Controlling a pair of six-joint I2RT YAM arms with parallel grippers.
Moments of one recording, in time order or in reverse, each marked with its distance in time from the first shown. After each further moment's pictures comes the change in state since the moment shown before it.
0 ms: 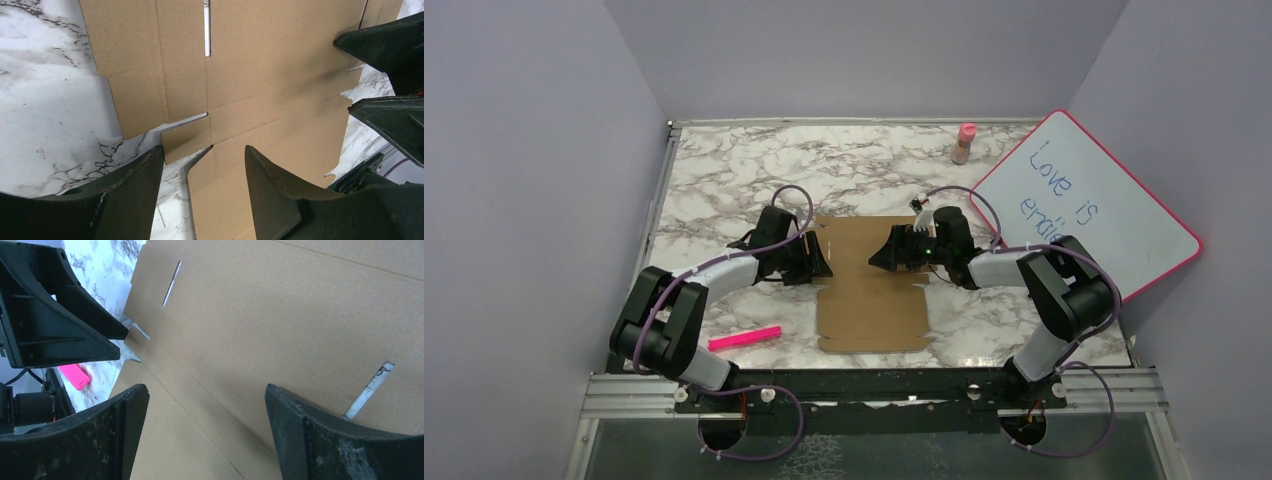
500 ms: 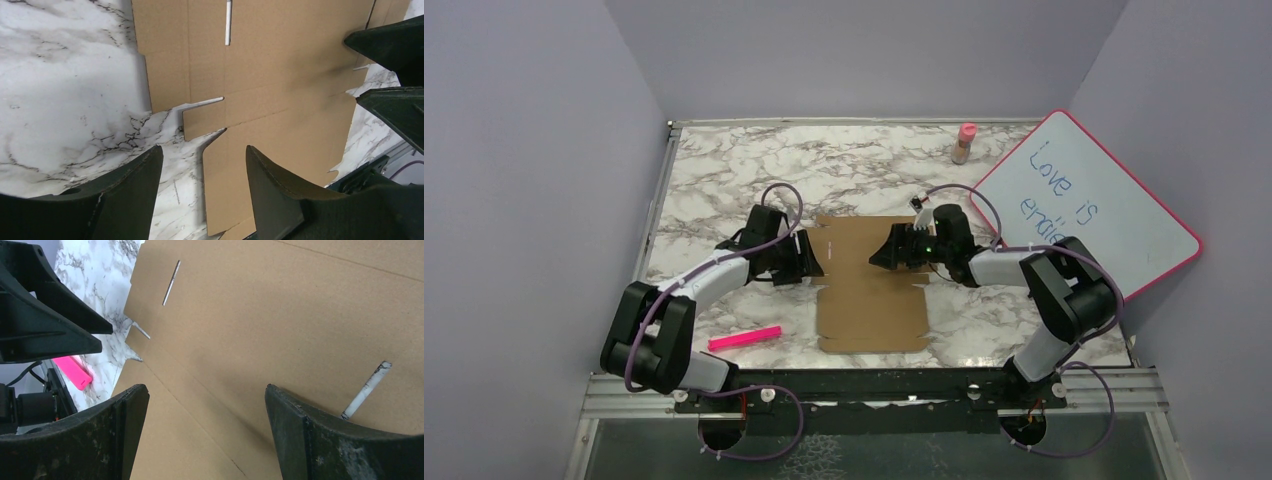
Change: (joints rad) left arm 0.050 -0.088 0.015 -0.136 -0.025 0.046; right arm -0.007 -0.016 0.020 -0.060 0.002 -0.002
